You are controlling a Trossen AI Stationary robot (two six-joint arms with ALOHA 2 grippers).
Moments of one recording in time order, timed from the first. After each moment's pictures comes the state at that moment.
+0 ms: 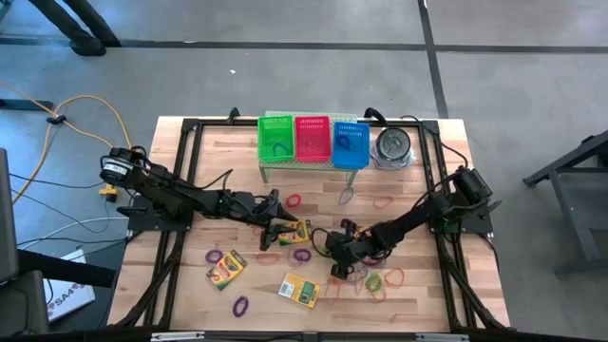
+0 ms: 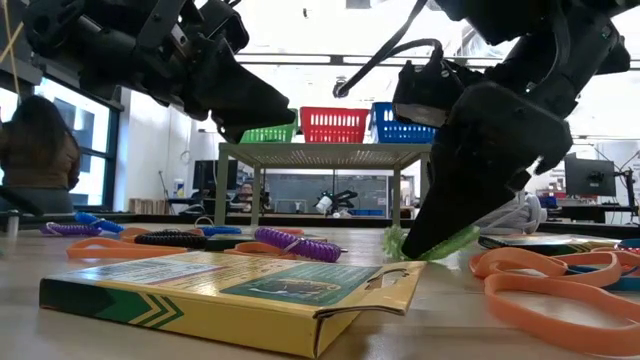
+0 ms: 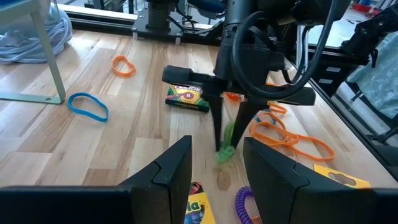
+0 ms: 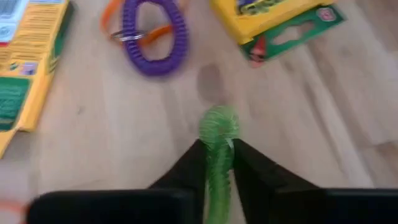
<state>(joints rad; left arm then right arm) -0.17 1.48 0.52 0.75 -0.02 -0.18 0.43 1.89 0.90 -0.06 0.29 0.62</state>
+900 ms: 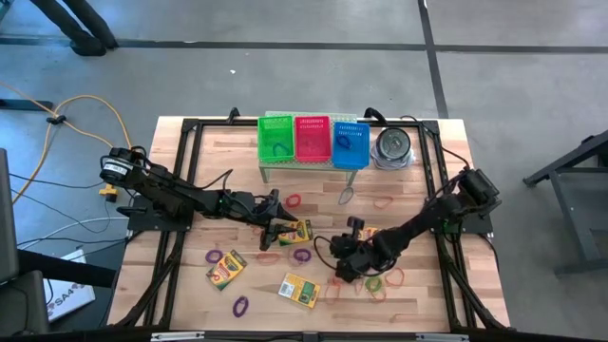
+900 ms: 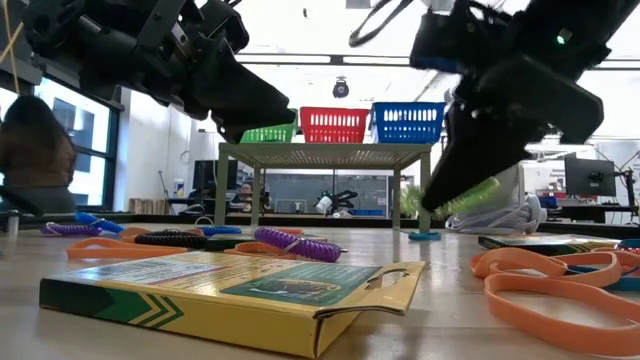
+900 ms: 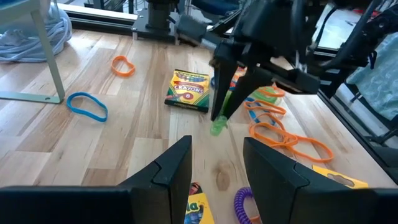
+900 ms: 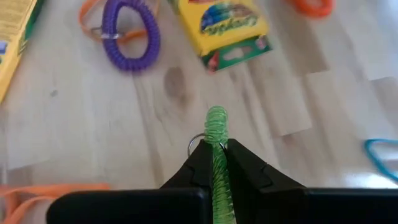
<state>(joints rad) -0.17 1.48 0.52 0.75 -0.02 -0.19 0.51 1.81 1.06 -0.42 0.57 0.61</state>
